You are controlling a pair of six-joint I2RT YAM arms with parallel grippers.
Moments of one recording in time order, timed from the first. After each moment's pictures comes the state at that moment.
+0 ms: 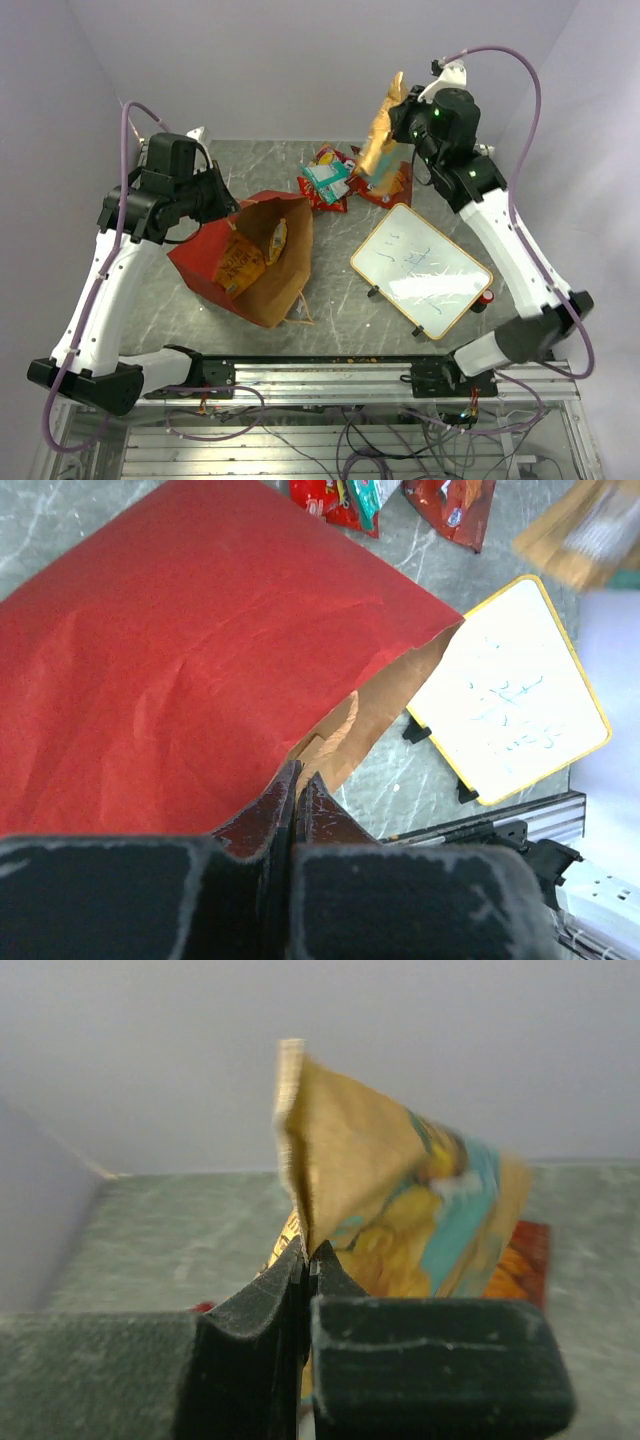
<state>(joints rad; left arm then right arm) -0.32 1.20 1.57 -1.07 0.12 -0.55 0.51 1.45 1.73 -0.32 0.27 0.32</state>
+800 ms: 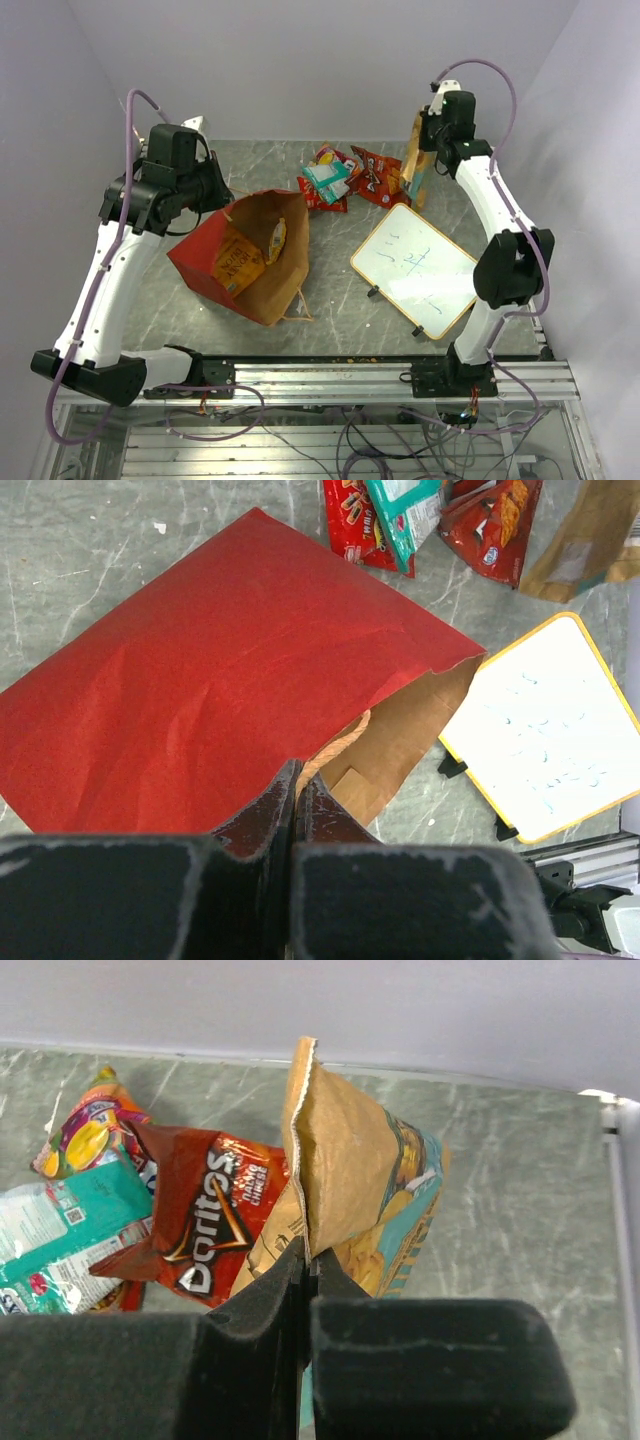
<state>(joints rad) -0.32 1.25 1.64 -1.06 0.02 -0.47 0.12 1.82 1.74 -0.34 0.06 -0.02</state>
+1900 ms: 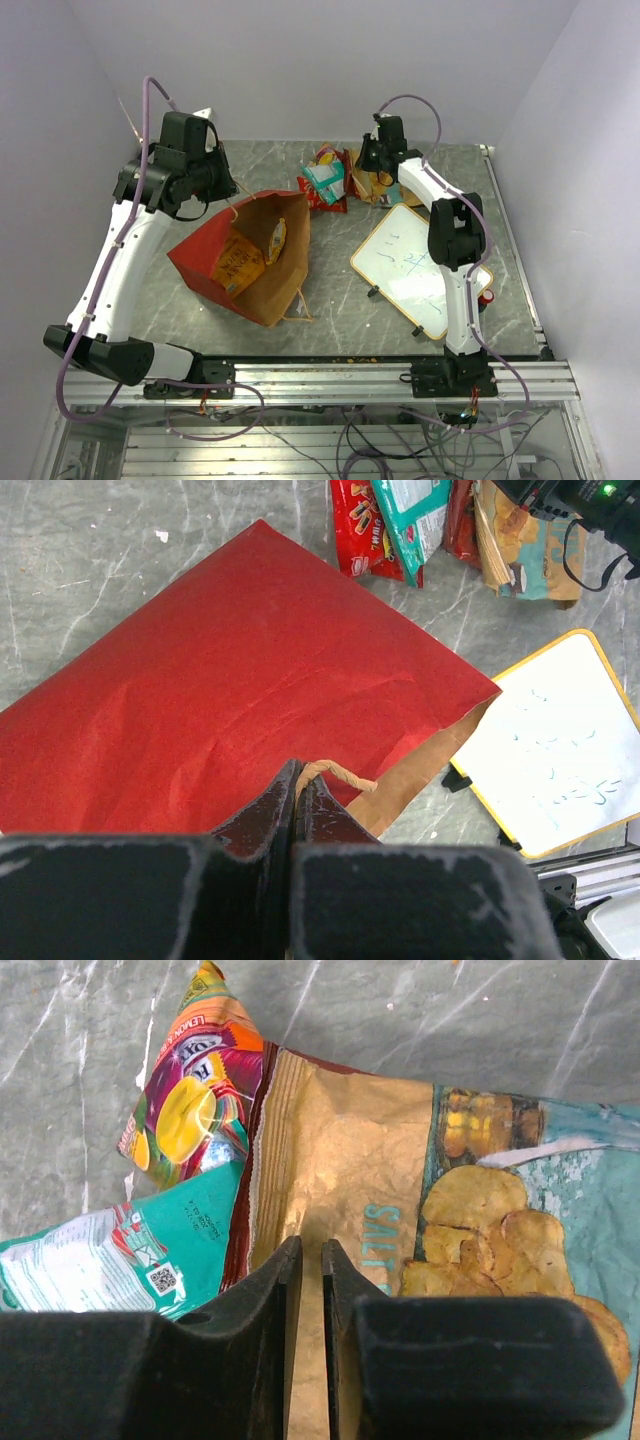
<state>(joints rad) -0.32 1.36 1.71 -1.06 0.00 -0.47 0.27 2.35 1.98 -0.25 -0.10 0.31</state>
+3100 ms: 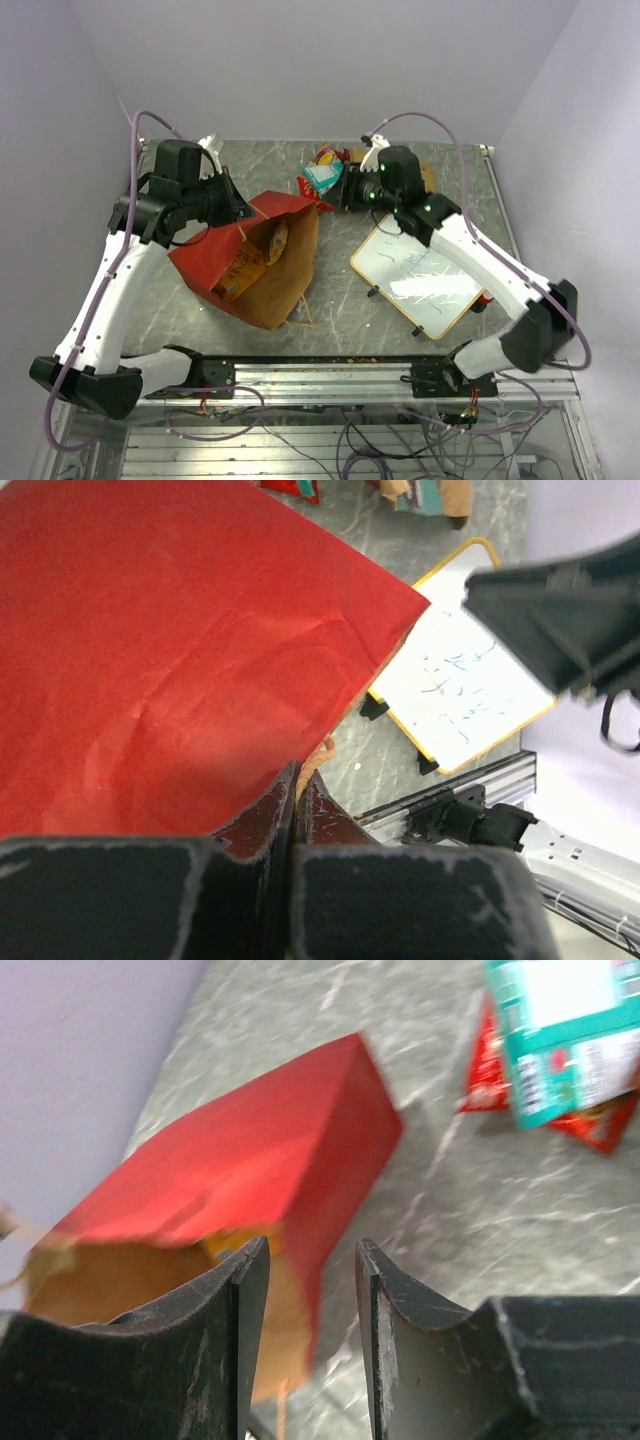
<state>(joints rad) -0.32 1.21 1.49 -0.97 0.26 -0.57 0.57 1.50 1.36 -0.30 -0.17 0.48</state>
